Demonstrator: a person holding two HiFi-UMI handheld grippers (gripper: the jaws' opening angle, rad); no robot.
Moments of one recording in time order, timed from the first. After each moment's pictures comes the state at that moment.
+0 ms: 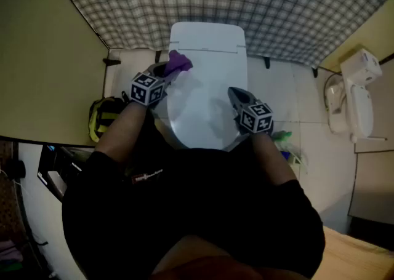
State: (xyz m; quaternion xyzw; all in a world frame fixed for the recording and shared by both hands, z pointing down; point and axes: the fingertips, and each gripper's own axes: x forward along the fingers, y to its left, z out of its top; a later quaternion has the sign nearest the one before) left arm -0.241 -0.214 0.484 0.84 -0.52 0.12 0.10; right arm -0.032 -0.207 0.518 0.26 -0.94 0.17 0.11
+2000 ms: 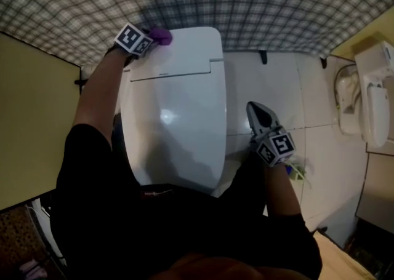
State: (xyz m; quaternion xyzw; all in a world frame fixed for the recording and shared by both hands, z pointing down) left arm -0.266 -0.590 0.617 0.78 -0.40 0.45 0.16; right arm 0.096 -0.408 0.563 0.32 -0.93 0.16 0.05
